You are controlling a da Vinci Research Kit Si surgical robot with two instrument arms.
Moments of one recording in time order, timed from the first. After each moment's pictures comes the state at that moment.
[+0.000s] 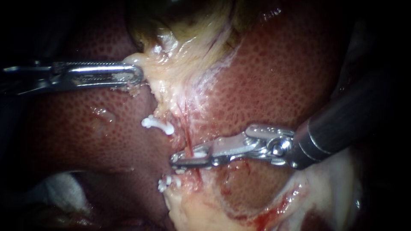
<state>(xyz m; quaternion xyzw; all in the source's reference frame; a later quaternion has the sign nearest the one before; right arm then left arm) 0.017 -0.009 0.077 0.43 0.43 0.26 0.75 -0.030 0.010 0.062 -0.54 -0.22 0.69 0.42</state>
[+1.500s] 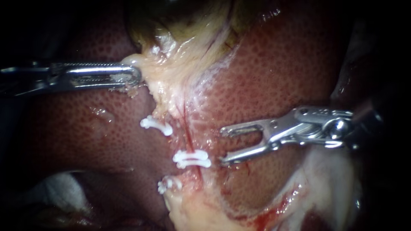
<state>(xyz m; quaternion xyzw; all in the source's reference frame) 0.007 -0.002 0.067 0.32 0.50 0.17 0.79 -0.030 0.010 0.061 -0.54 -0.22 0.69 0.42</state>
